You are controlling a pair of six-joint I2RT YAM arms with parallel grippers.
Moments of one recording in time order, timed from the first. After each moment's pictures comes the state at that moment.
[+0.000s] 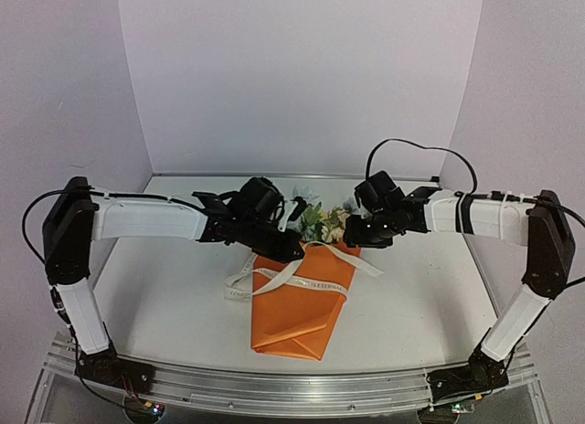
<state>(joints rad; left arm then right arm) -0.94 1.83 1.33 -0.28 0.21 -0.44 0.70 1.67 1.19 -0.48 0.15 0.55</state>
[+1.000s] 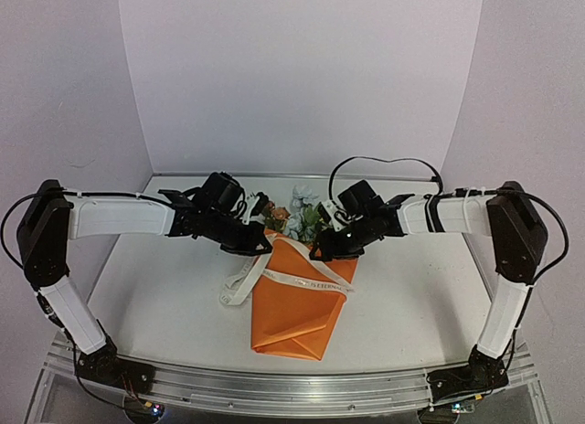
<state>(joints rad) -0.78 1.68 1.14 -0.27 0.32 -0.47 0.70 1.87 1.25 -0.34 -0.27 0.38</state>
